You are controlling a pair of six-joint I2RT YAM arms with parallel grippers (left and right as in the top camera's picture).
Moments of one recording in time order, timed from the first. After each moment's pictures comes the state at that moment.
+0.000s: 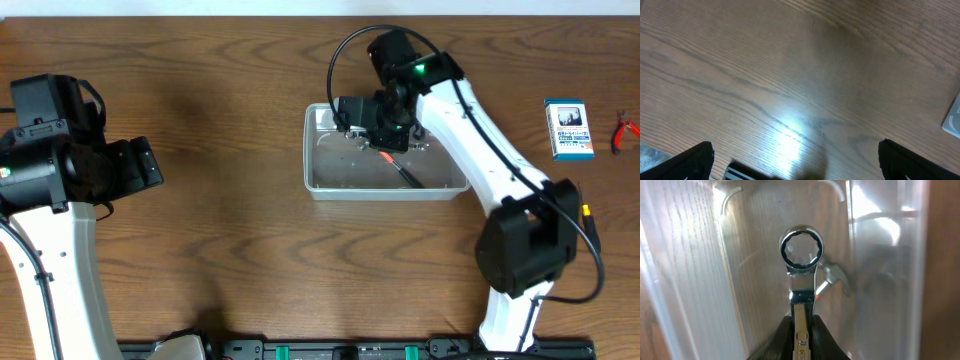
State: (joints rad) left arm 0.24 1.33 1.60 -1.45 -0.11 -0.12; right arm 0.42 2.03 1.79 -1.15 -0.15 -1.01
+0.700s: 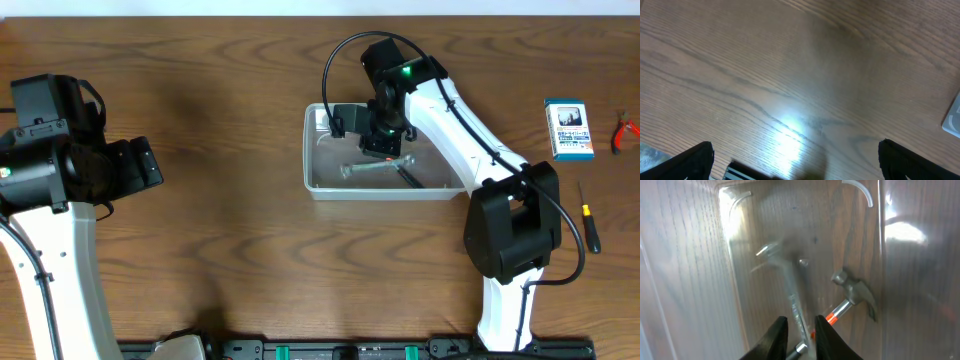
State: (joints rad) left arm 0.24 1.33 1.60 -1.45 -0.11 -0.12; right arm 0.42 2.10 1.79 -1.14 -0.22 -1.00
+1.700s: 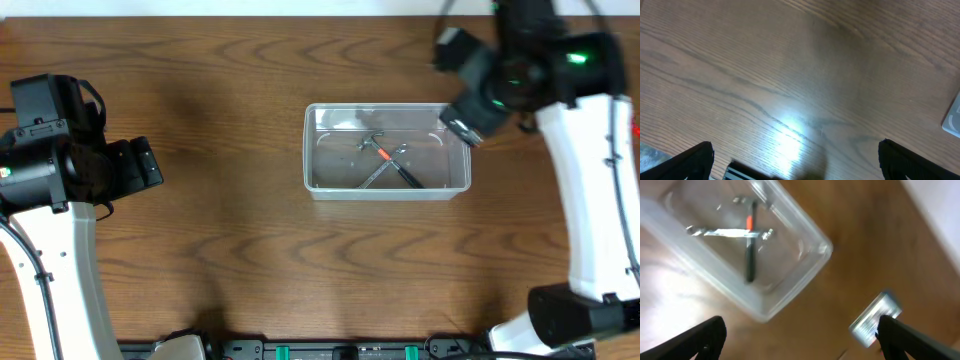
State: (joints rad) left arm 0.24 1.33 1.60 -1.45 -0.11 -0.12; right arm 0.16 1.71 2.04 -1.51 -0.02 -0.59
